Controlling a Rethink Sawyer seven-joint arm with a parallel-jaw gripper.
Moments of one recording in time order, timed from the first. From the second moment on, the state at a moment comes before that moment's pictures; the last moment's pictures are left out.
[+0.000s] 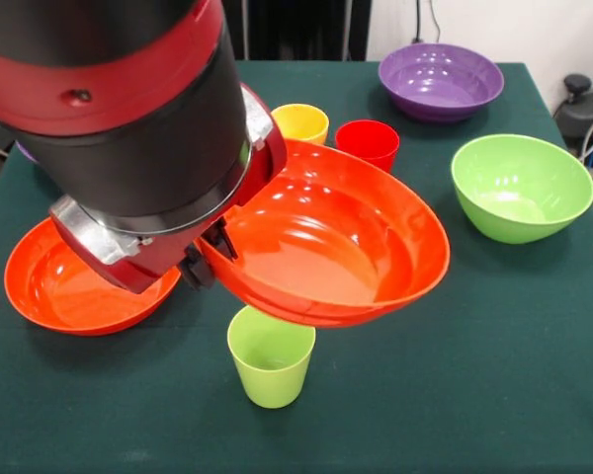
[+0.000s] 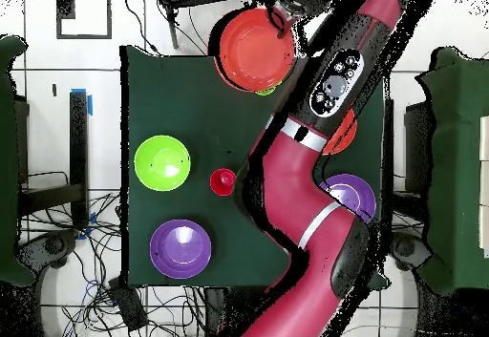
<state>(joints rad) -0.66 0.01 2.57 0.25 -2.60 2.11 0.47</state>
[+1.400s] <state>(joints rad) -0.67 0.06 2.79 0.24 -2.77 2.32 0.47</state>
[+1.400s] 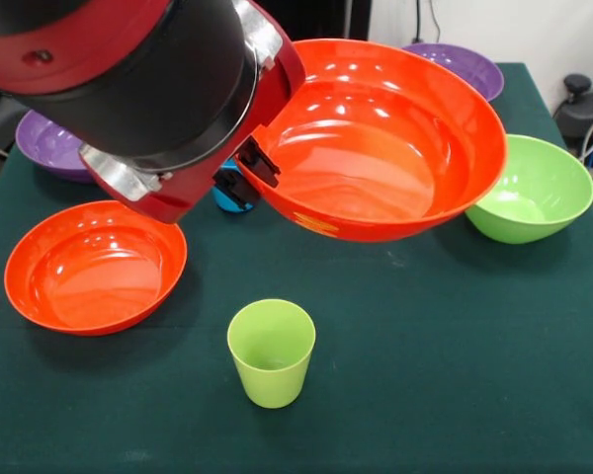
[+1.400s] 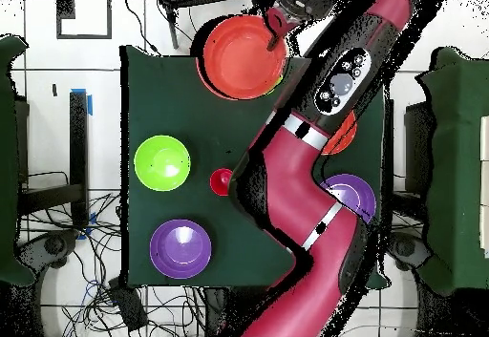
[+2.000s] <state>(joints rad) -0.68 0.08 2.84 0.22 -2.78 2.32 0.47</state>
